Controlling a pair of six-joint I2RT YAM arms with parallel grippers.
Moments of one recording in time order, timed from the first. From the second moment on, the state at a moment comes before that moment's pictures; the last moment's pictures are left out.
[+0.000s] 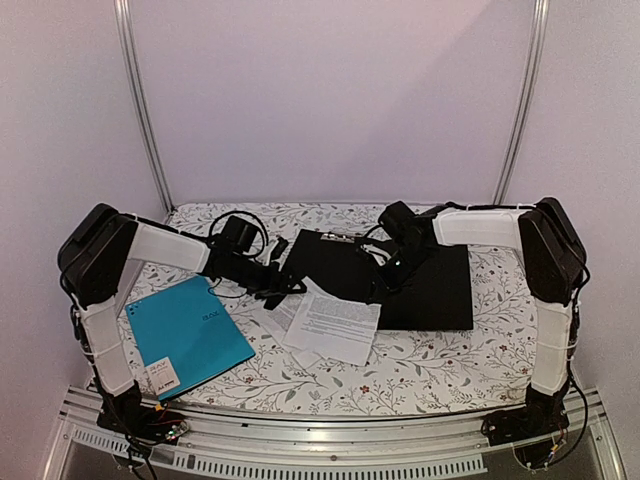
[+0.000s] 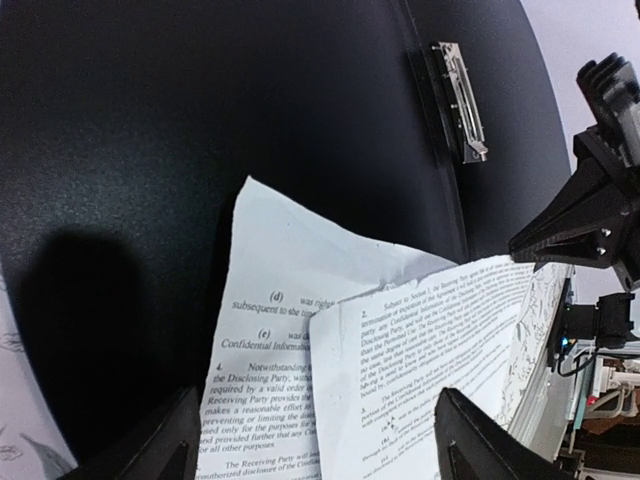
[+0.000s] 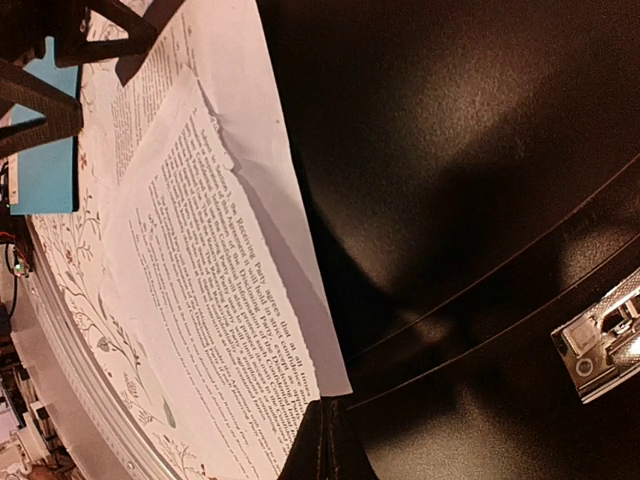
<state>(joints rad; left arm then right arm) -0.53 1.92 1.06 -0.04 0.56 -0.42 0.64 2.04 1.48 -0.73 -0.47 0.08</state>
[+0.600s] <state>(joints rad) -0.53 1.92 1.04 0.02 0.59 -0.48 0.64 2.03 1.42 -0.53 -0.50 0.29</state>
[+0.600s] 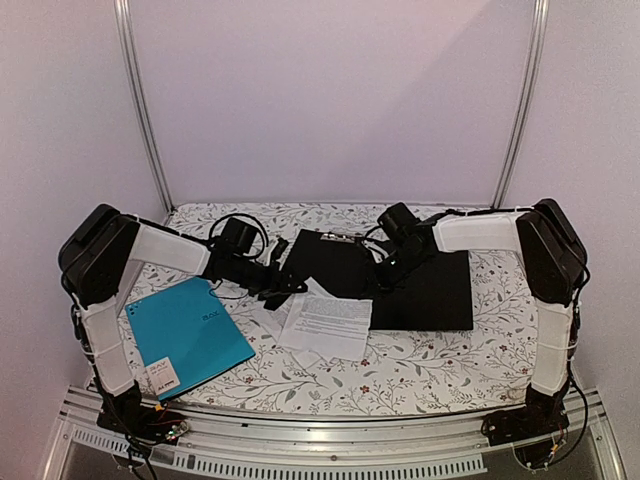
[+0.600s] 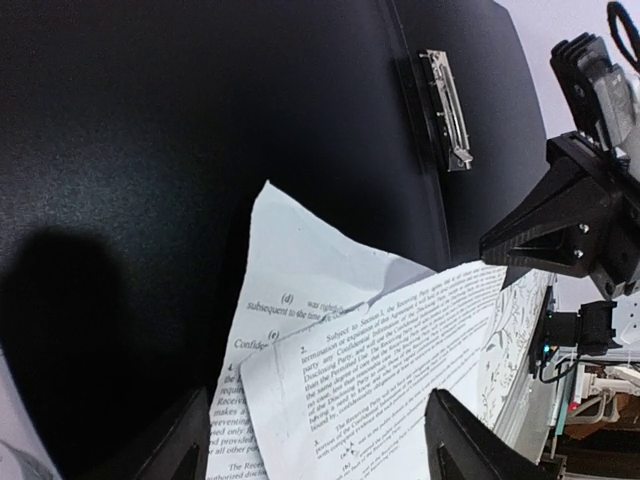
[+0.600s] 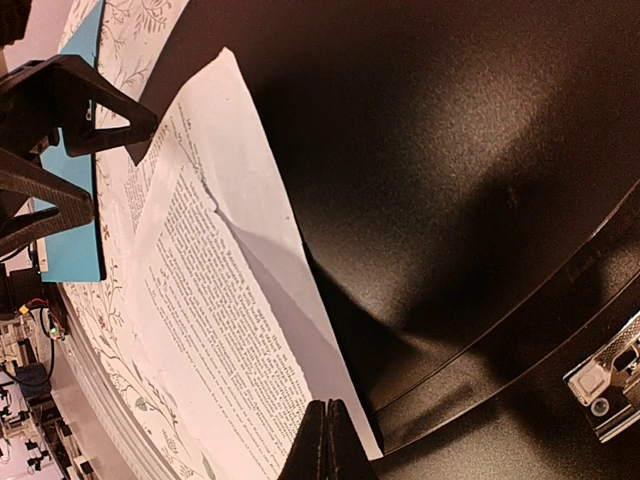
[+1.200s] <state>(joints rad) -0.53 1.92 1.03 0.03 0.59 -0.49 0.63 2.02 1.35 -0.54 -0.55 0.26</state>
